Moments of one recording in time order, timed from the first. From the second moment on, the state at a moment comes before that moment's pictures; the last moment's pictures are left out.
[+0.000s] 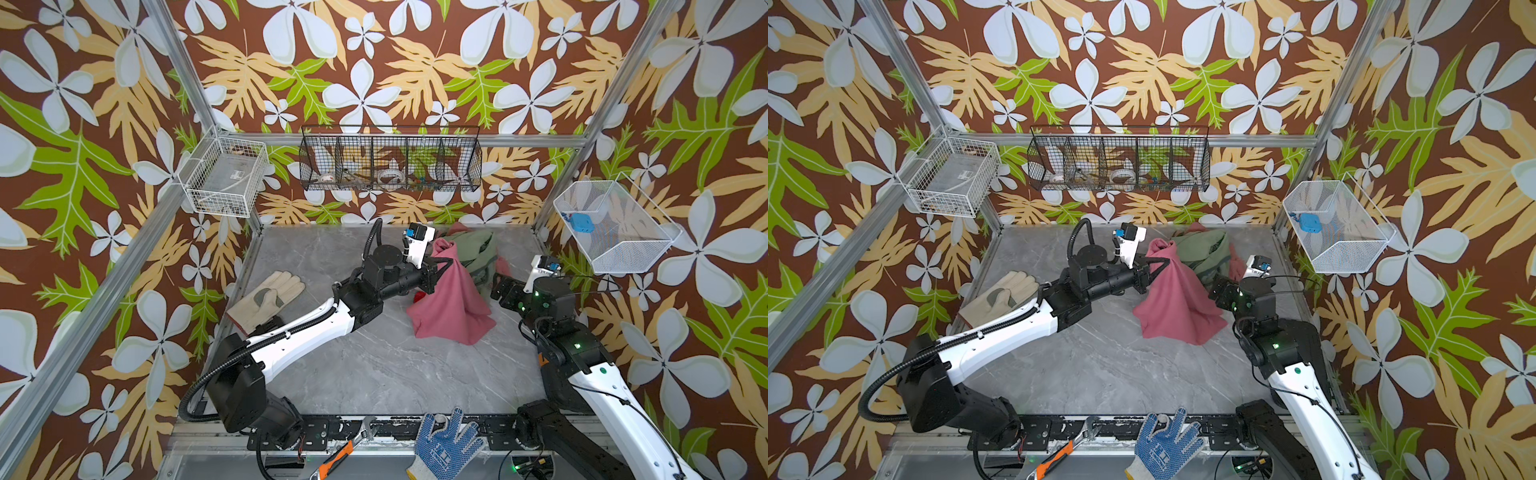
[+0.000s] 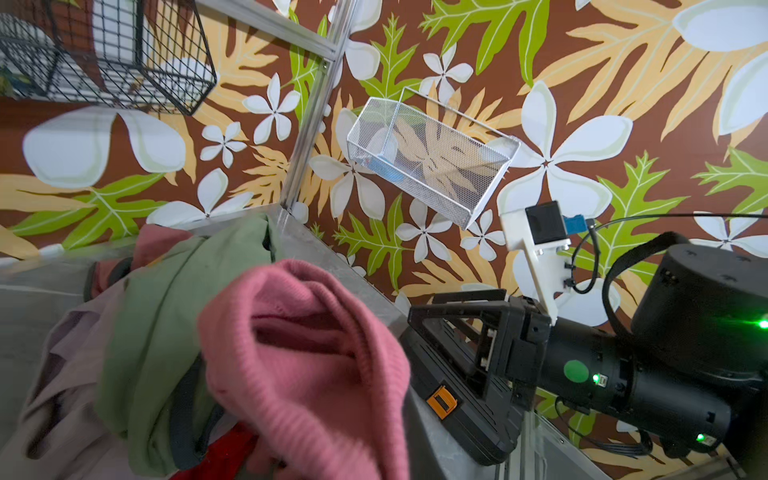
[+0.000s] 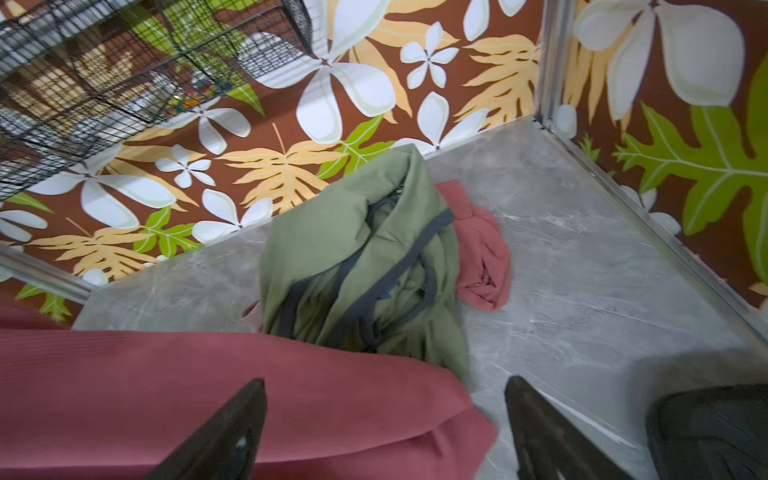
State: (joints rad) left arm -0.83 1.49 1.24 0.19 0.21 -0.43; right arm 0.25 0.80 0.82 -0.44 0.26 0.47
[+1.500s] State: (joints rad) left arm -0.25 1.03 1.00 -0.39 -0.06 -0.22; right arm 0.23 0.74 0.68 -0.42 0.15 0.49
